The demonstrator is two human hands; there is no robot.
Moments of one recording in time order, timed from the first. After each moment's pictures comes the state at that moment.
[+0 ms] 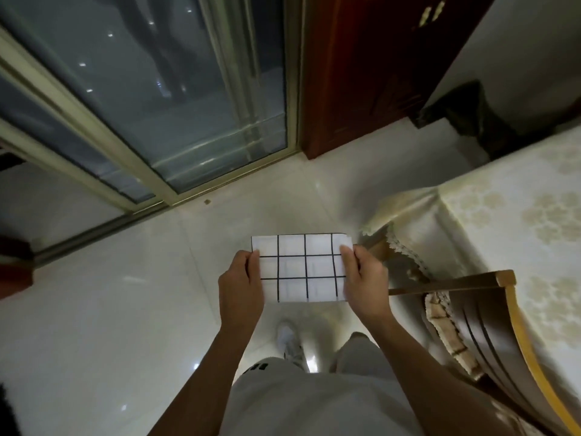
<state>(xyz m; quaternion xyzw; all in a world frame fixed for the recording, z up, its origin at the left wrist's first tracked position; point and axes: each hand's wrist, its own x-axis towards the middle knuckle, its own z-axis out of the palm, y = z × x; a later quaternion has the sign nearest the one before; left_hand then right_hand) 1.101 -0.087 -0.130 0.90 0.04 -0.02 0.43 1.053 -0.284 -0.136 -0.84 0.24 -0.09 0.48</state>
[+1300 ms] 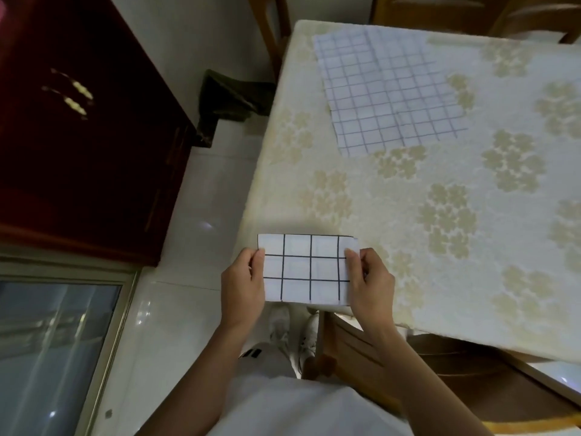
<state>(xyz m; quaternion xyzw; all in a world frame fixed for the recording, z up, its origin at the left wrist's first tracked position) 1.178 -0.578 -0.141 0.80 -0.39 -0.26 0.36 0.982 -0.633 -0.150 -0.55 0.65 -0.30 0.43</state>
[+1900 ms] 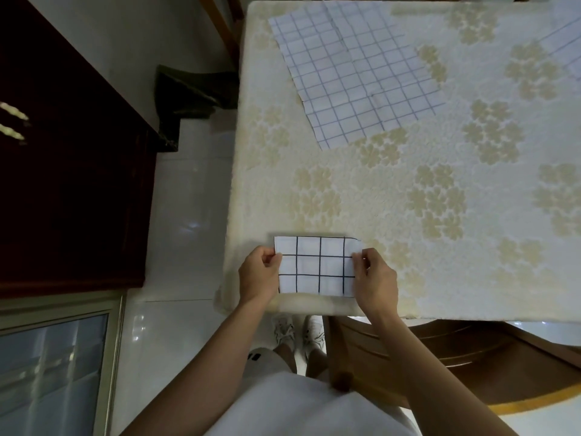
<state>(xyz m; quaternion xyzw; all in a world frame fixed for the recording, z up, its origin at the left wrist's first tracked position) 1.183 -0.645 -0.186 0.81 -0.33 -0.42 0.24 0.978 -0.652 -0.199 -0.52 0.76 -0.18 0.35</state>
